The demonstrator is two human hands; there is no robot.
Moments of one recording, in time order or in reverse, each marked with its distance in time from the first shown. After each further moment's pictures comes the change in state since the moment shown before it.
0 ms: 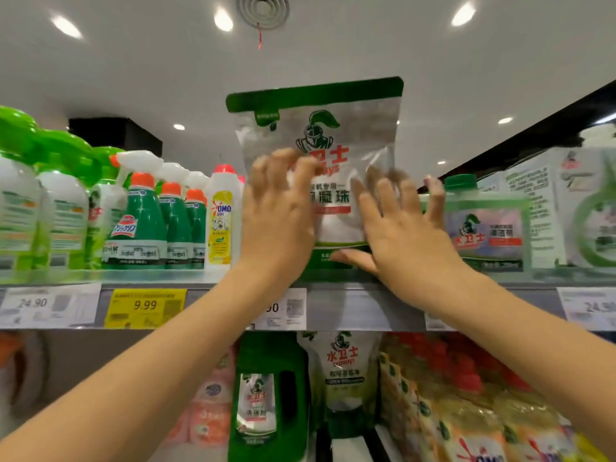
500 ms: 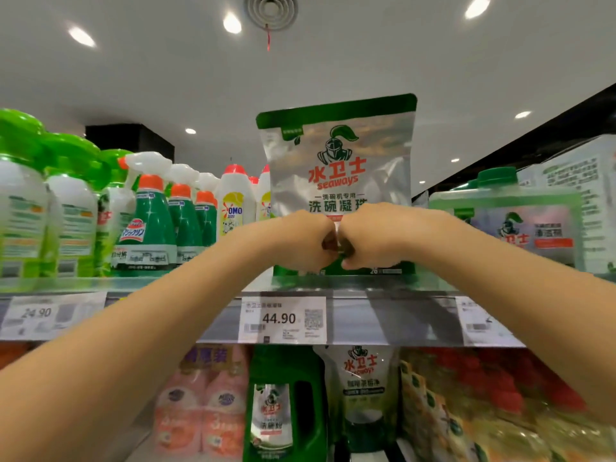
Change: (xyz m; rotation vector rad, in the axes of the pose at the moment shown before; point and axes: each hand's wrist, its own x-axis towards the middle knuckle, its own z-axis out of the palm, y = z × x) left_hand 0.033 -0.016 0.000 0.040 -1.083 0.041; right_hand 0.060 -0.028 -0.005 0.108 -0.560 -0.275
